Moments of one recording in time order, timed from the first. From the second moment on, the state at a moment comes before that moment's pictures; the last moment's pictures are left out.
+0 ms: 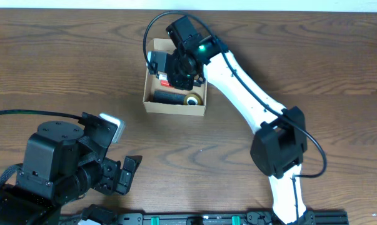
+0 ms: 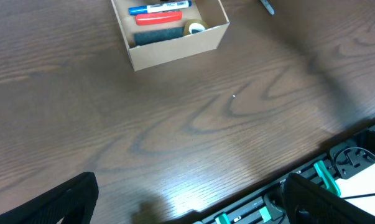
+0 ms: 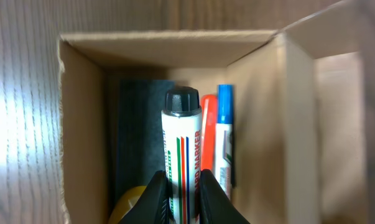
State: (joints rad) left arm -0.39 0.89 1.47 -1.50 0.16 -0.03; right arm 0.59 2.19 2.01 -0.99 -0.23 -0.82
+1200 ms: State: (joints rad) left arm -0.39 0.89 1.47 -1.50 0.16 -0.03; right arm 0.59 2.23 2.01 -0.97 -0.23 -0.73
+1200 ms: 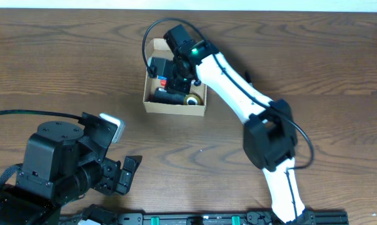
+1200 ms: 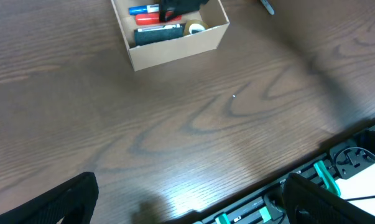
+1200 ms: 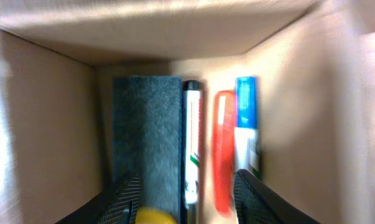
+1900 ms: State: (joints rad) left arm -0.39 0.89 1.47 -1.50 0.16 -0.03; right arm 0.13 1.94 1.94 -1.11 -0.16 -0.39
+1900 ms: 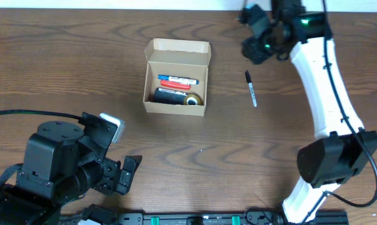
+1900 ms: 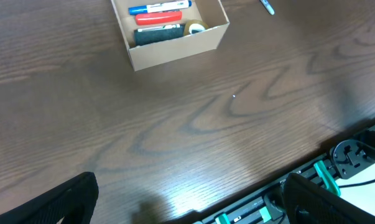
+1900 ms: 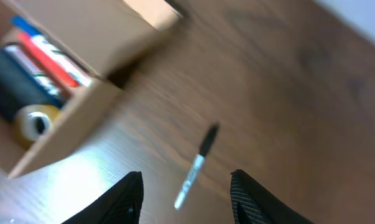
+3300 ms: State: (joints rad) left arm -0.39 0.89 1.47 -1.50 0.16 -0.03; right arm 0.15 2.01 1.31 -0.51 0.02 0.00
